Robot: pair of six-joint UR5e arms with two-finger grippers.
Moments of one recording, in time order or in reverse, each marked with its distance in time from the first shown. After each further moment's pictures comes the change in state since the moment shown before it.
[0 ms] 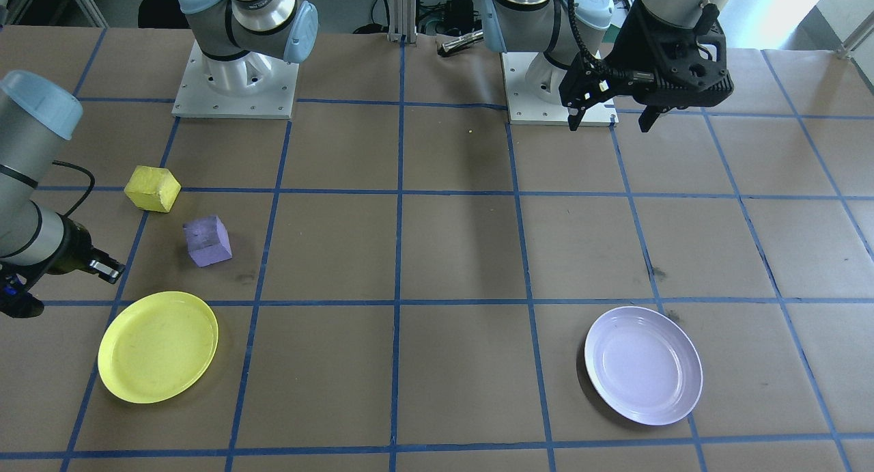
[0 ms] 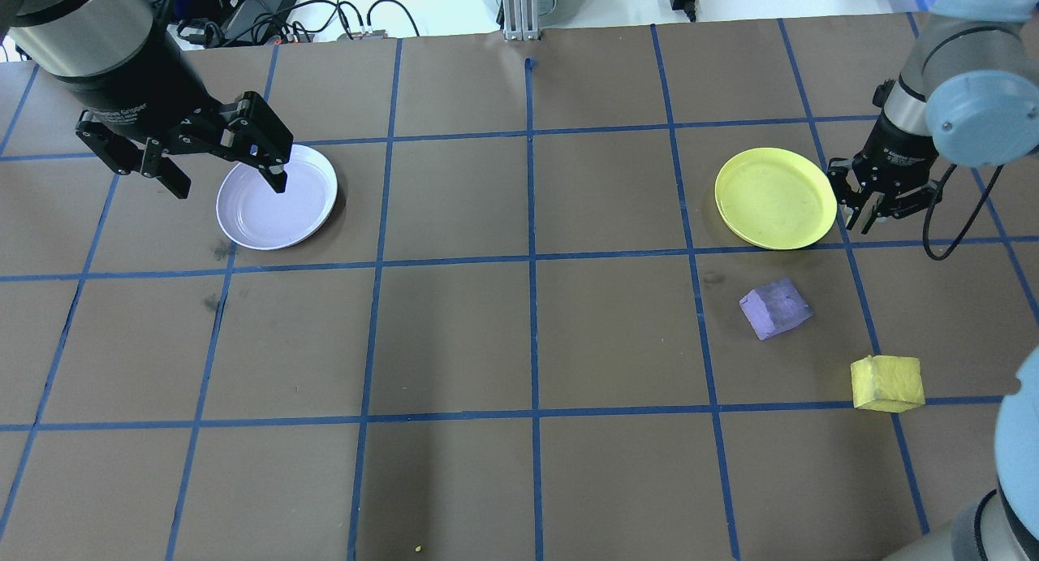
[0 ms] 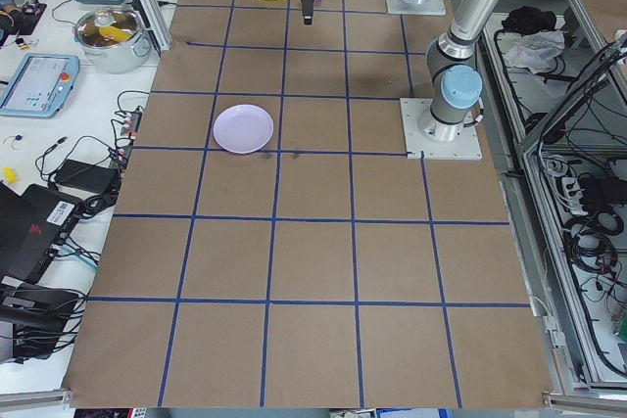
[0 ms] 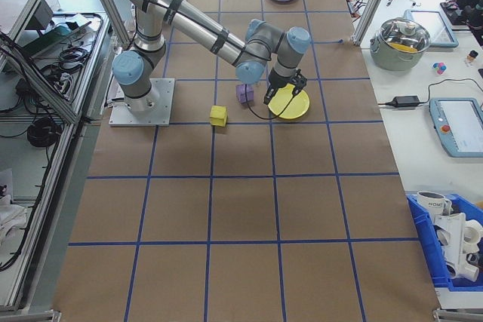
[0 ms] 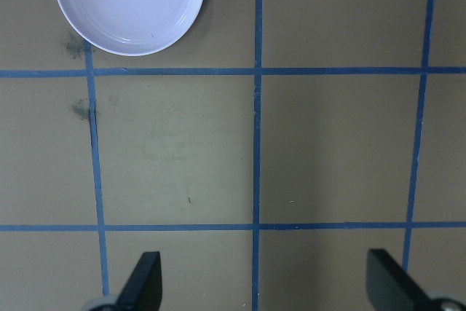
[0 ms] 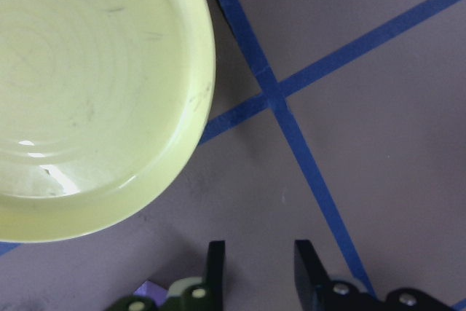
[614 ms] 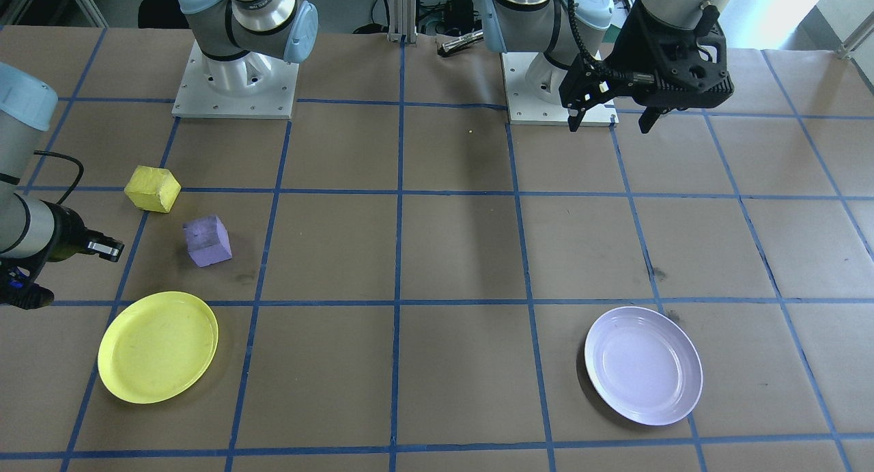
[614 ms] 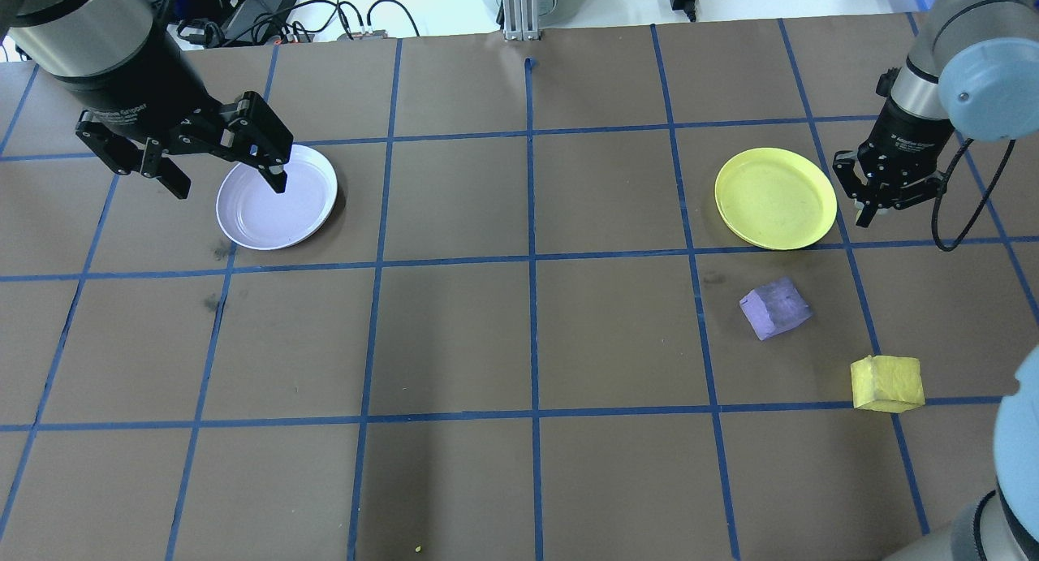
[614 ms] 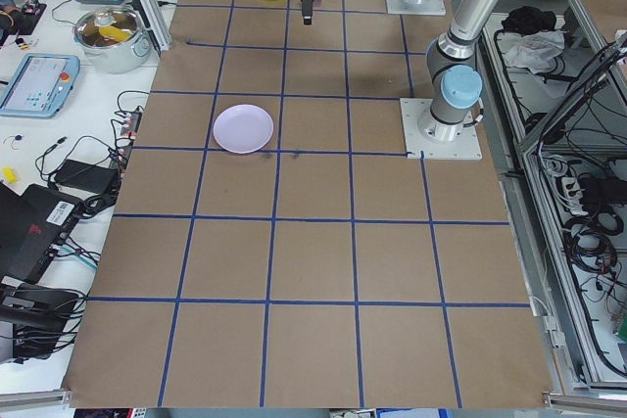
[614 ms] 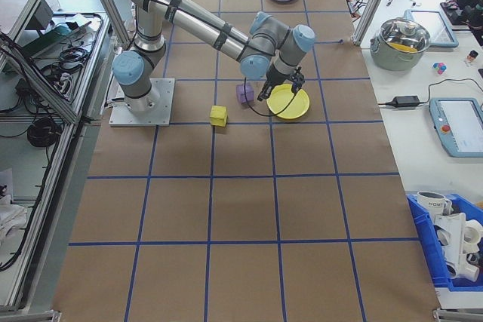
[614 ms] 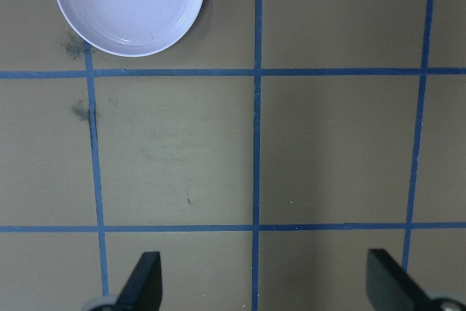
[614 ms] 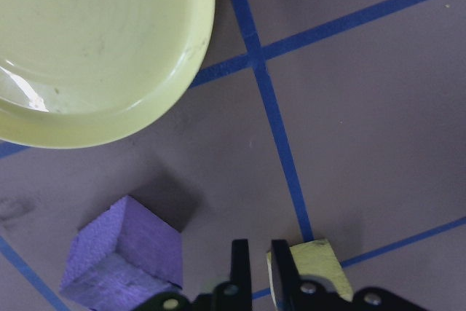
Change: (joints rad) left arm 0.000 -0.002 0.001 0.002 -0.001 0.000; right arm 0.002 0.001 -0.066 0.213 -0.049 -0.153
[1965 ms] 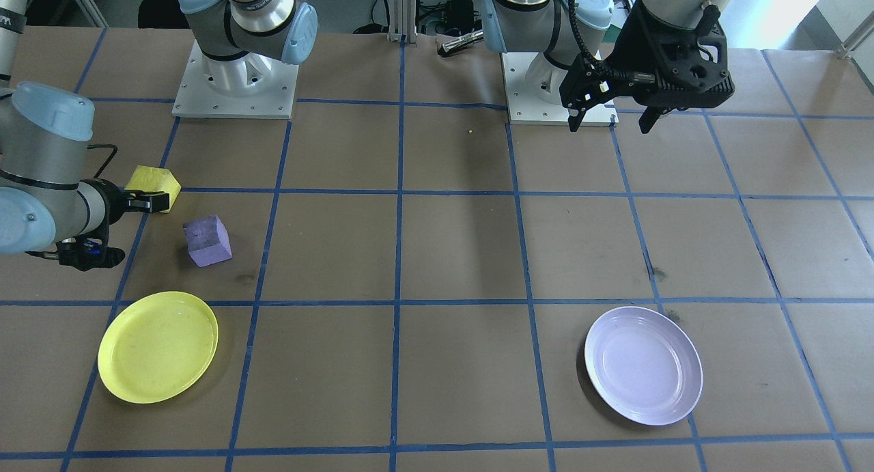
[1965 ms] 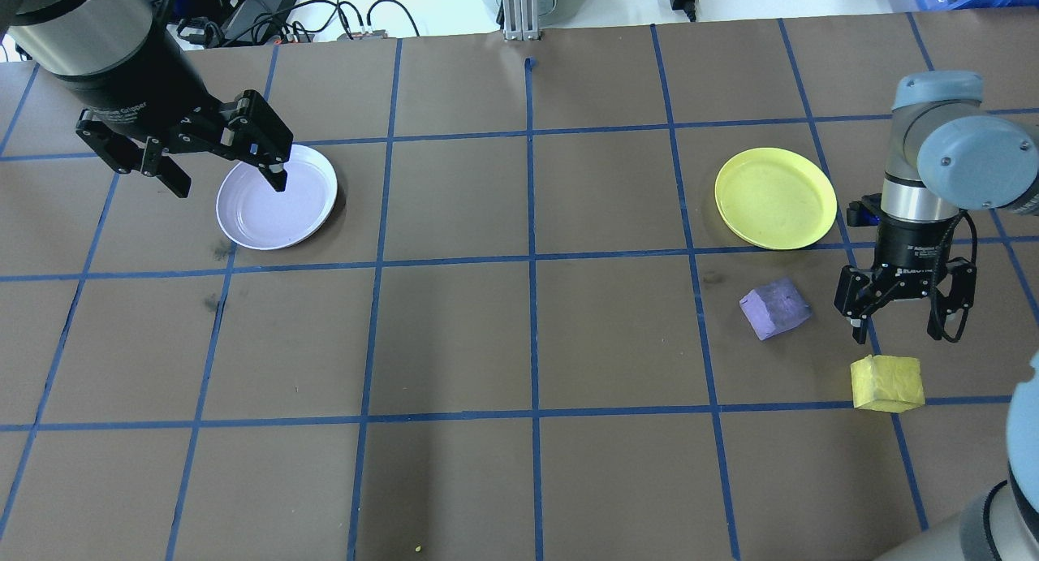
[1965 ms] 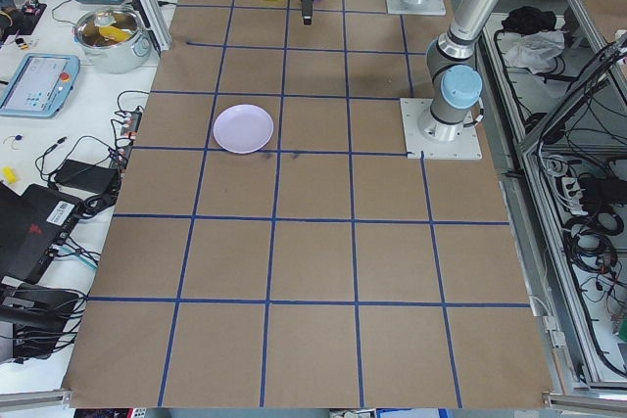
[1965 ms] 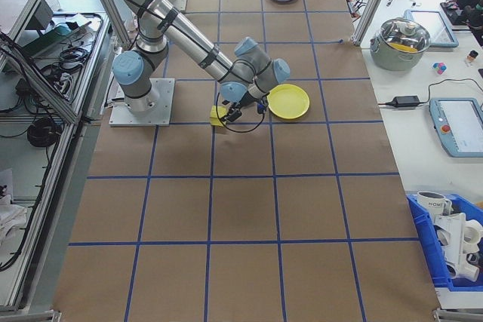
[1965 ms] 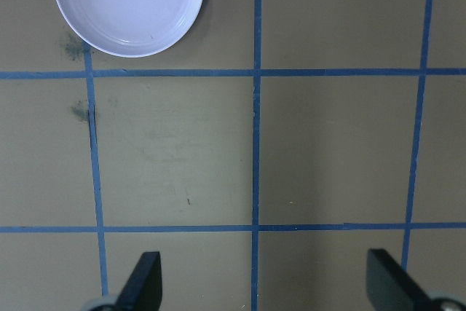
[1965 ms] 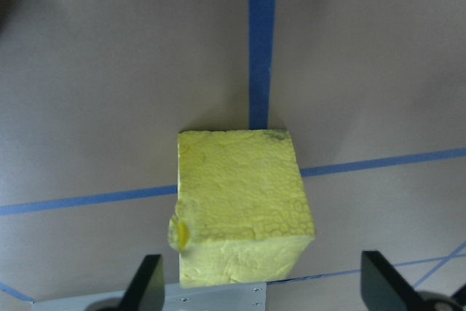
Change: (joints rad) left arm 0.001 0.000 0.001 0.000 -0.002 0.002; right arm -0.085 0.004 0.247 0.086 -0.171 -0.229
